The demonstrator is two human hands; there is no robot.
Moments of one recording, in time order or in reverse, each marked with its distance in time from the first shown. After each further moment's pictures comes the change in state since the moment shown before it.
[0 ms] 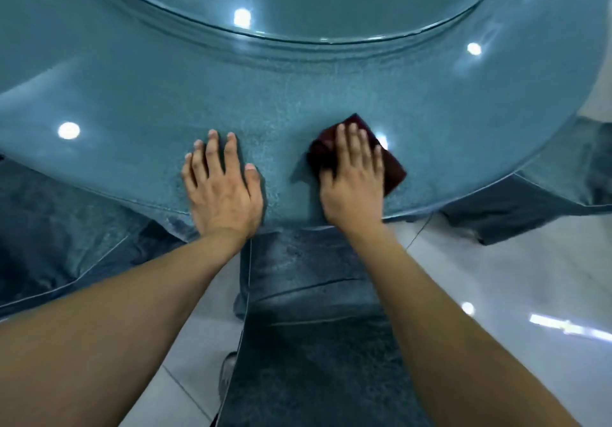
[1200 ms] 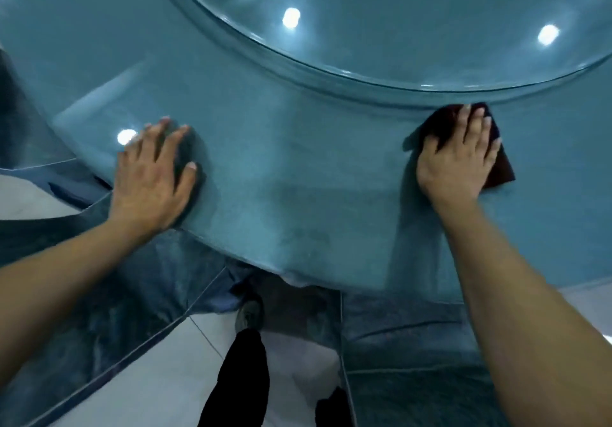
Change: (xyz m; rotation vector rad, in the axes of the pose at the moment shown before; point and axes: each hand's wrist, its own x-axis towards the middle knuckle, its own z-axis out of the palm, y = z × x) left_hand 0.177 -0.289 -0.079 0.085 -0.064 0.225; right_hand 0.143 -0.095 0.038 -0.024 0.066 0.372
